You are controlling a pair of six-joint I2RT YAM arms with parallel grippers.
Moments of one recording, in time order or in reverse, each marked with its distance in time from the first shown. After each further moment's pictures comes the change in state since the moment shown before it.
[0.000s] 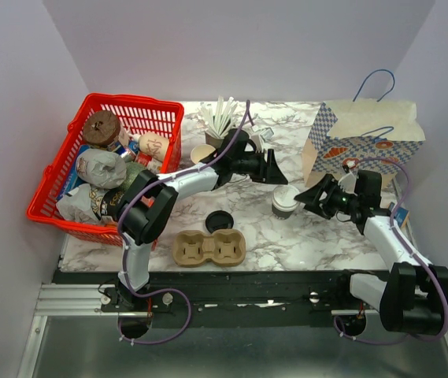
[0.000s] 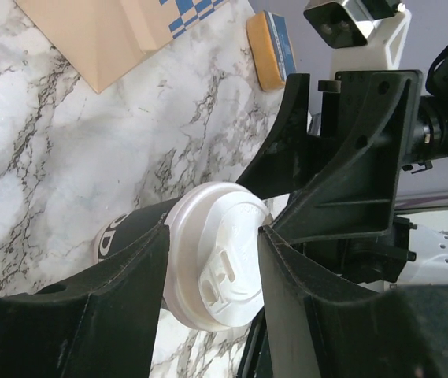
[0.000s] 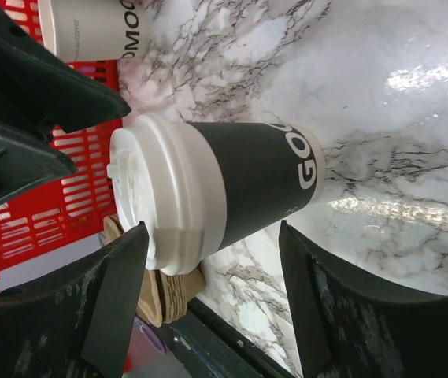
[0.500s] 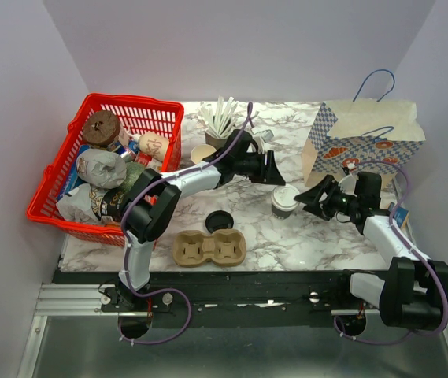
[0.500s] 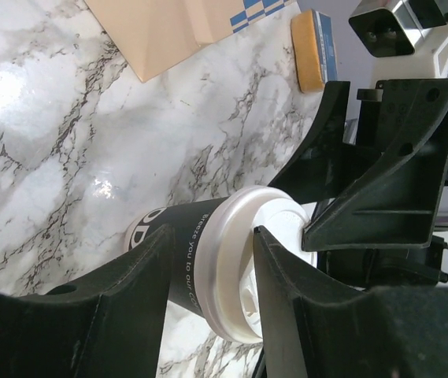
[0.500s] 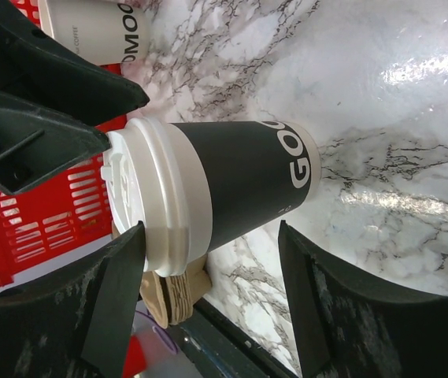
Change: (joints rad) left arm -0.002 0.036 0.040 -0.103 -0.079 0.042; right arm -0.021 0.040 -0.020 0.039 -0.024 0.020
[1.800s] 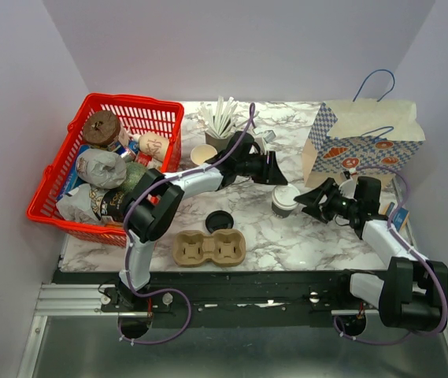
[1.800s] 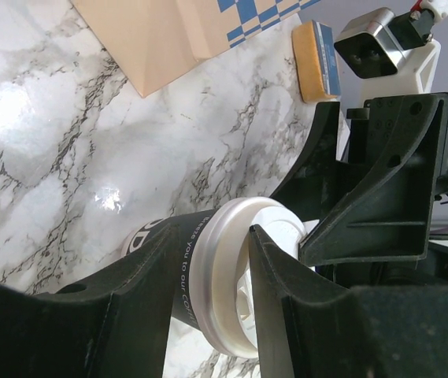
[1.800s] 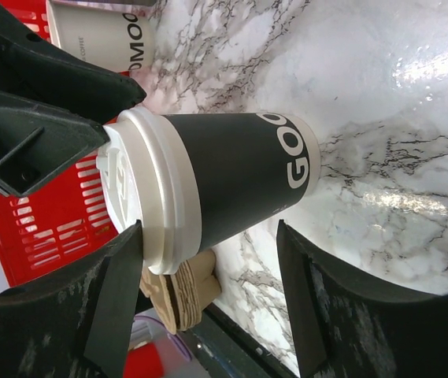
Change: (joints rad) left arm -0.009 0.016 0.000 0.042 -0.039 0.003; right arm -0.018 0.003 -0.063 0.077 0.006 0.072
